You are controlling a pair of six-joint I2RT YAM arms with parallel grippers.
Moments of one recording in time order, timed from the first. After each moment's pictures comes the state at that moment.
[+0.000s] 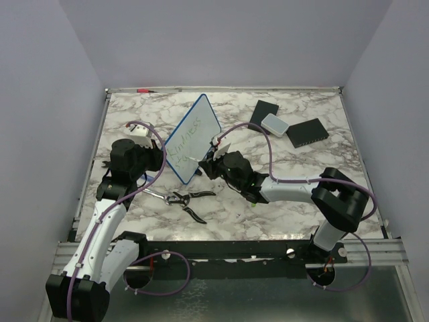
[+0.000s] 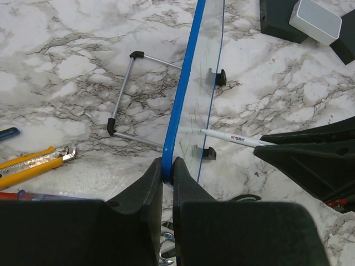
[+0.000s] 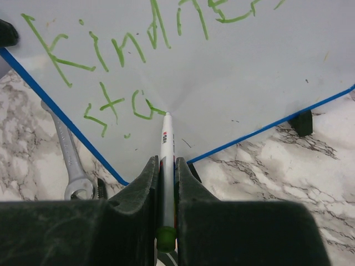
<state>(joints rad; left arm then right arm) -0.16 0.83 0.69 -0.25 0.24 -0.16 0.99 1.68 0.86 0.59 0.20 0.24</state>
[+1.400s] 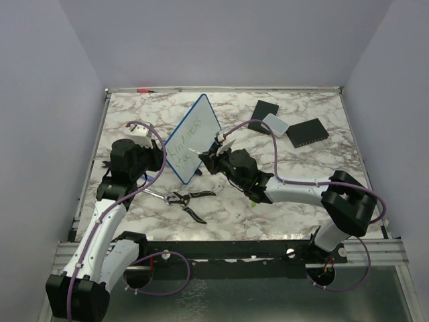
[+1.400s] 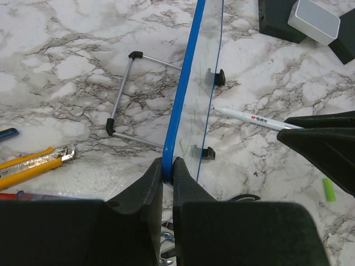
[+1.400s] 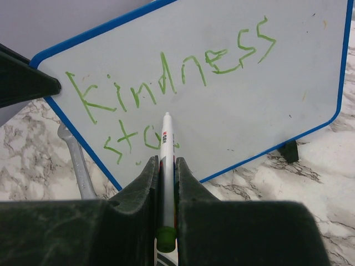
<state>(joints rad) -0.16 0.83 0.69 -0.25 0.24 -0.16 0.99 1.61 0.86 0.64 0.24 0.22</state>
